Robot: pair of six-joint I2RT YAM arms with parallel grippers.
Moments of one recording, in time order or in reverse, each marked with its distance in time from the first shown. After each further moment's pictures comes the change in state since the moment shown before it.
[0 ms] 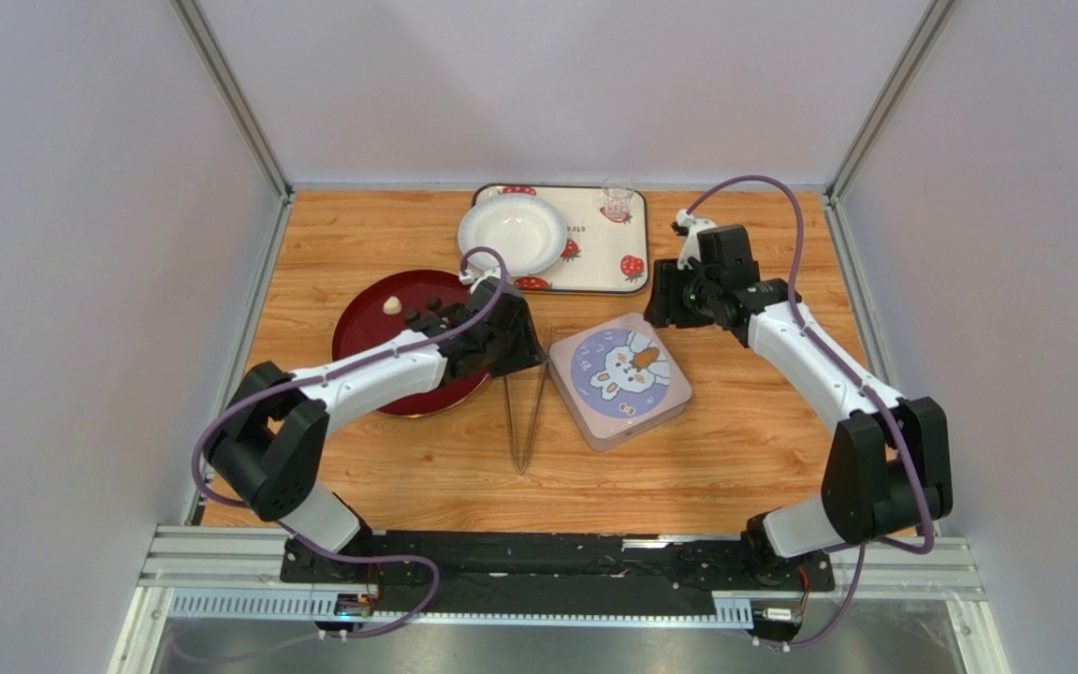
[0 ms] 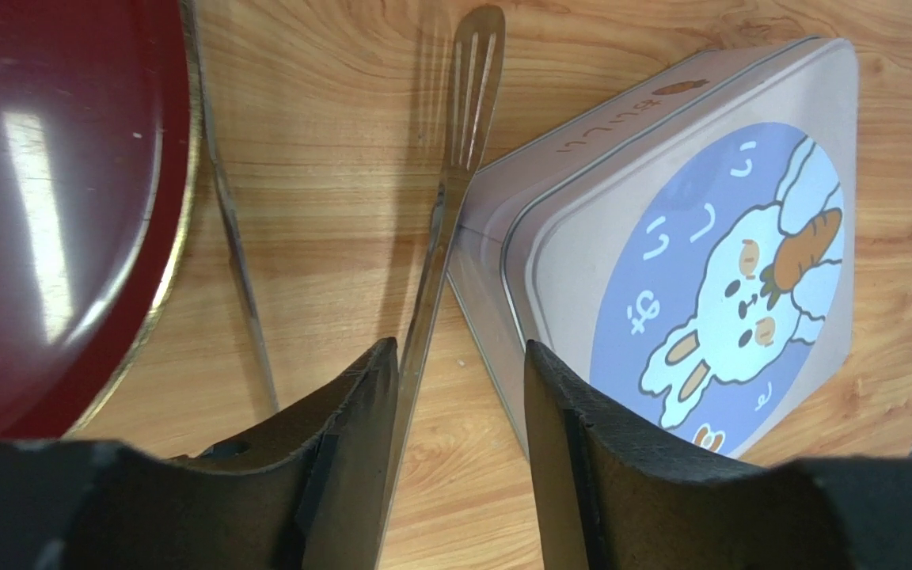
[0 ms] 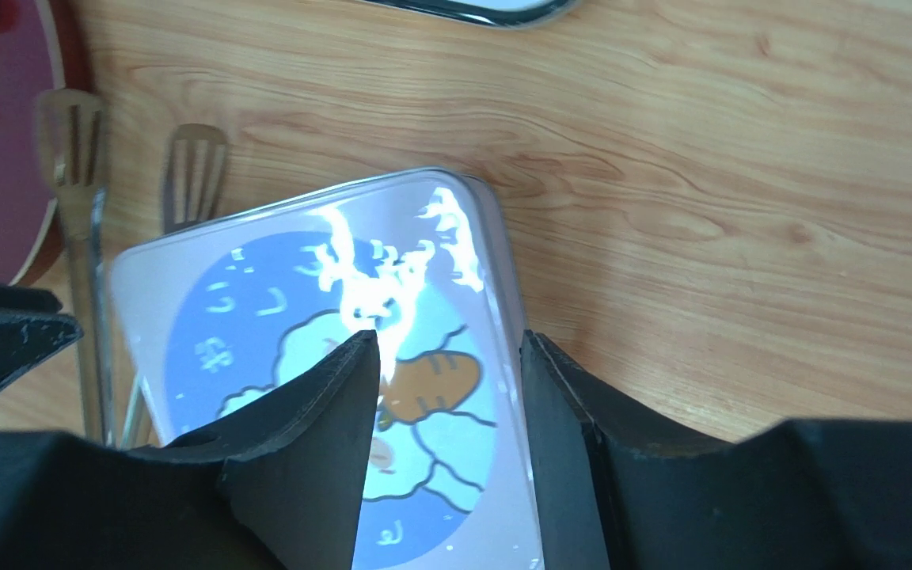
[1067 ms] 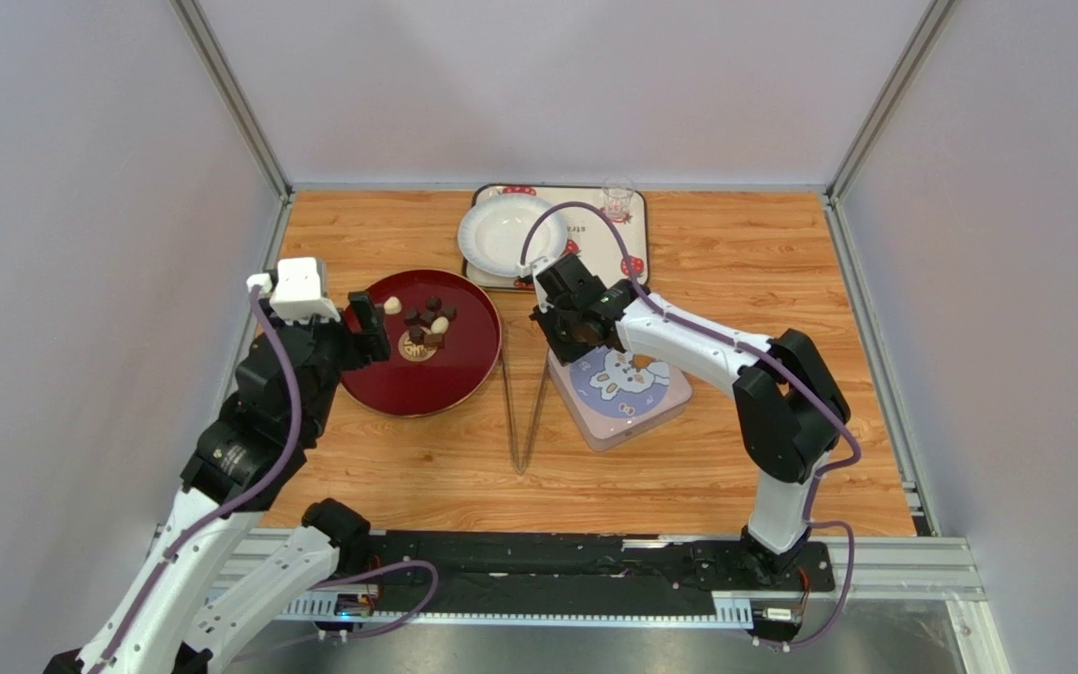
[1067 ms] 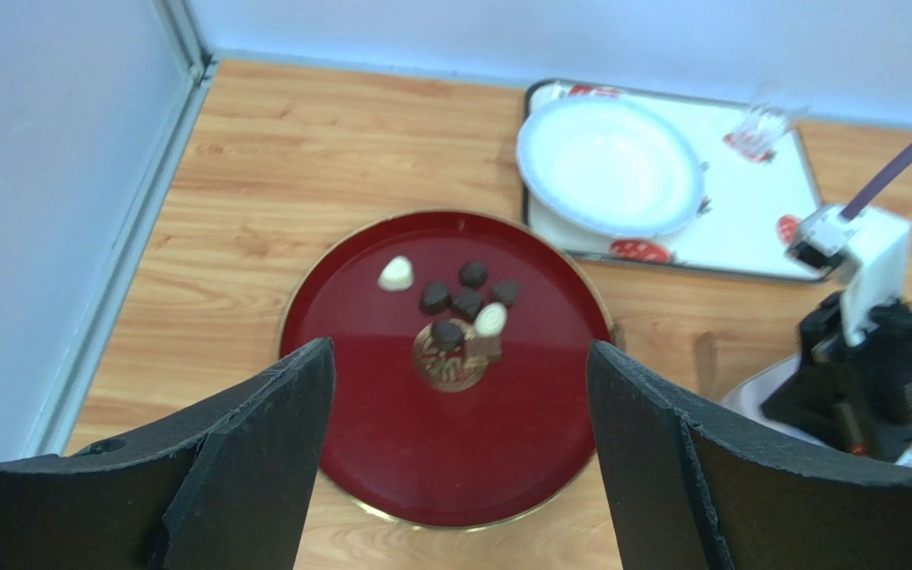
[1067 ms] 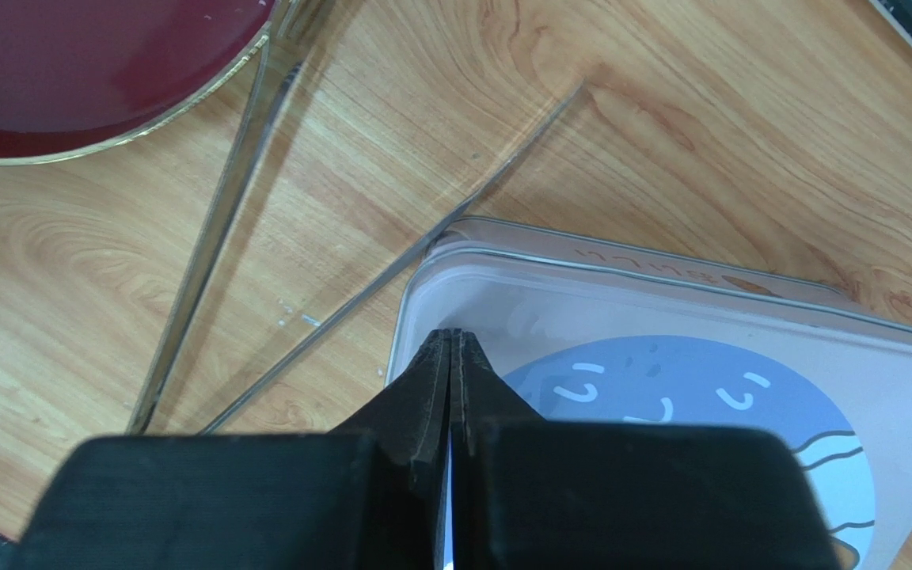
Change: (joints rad) left arm 0.185 -0.961 -0.023 -0.291 -0.435 0.659; right arm 0.501 0.342 0.297 -0.112 0.195 -0.085
